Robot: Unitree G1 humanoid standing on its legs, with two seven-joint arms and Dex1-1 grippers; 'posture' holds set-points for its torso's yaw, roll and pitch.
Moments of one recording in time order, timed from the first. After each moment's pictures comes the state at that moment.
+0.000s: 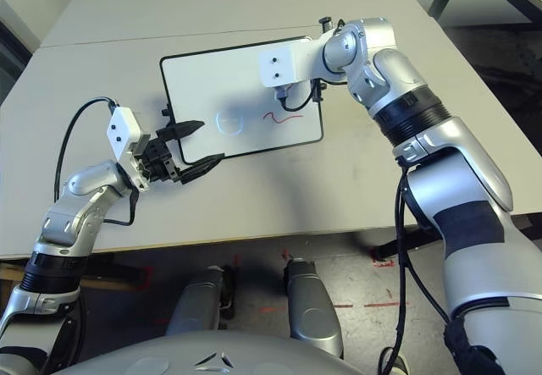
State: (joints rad) left arm -0.26 0.51 -0.02 -0.15 -0.41 0.24 -0.84; right arm -1.19 -0.61 0.58 0.51 -0.59 0.15 0.98
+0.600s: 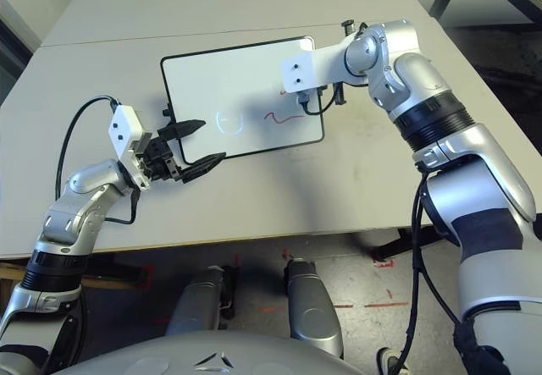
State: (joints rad) left arm -0.27 0.51 -0.03 -0.15 -0.41 0.26 -0.84; right arm -1.14 -0.61 0.55 0.43 -0.63 0.19 1.02
